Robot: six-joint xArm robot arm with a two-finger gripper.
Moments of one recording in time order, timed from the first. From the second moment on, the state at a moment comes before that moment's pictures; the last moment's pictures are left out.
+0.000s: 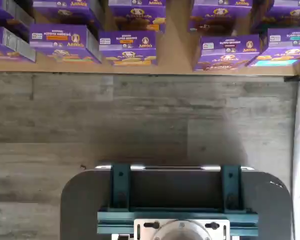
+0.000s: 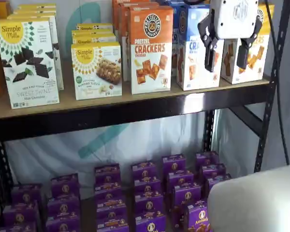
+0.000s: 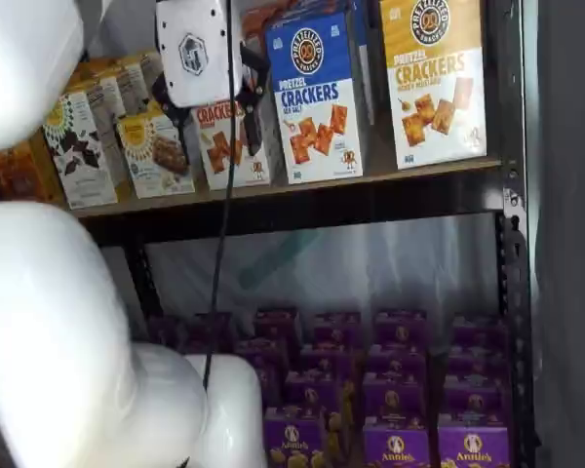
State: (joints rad) arm 0.01 -0.84 -1.15 0.04 2.00 0.03
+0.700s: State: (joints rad) arm -0.02 -0.82 -1.18 0.05 1.92 0.01
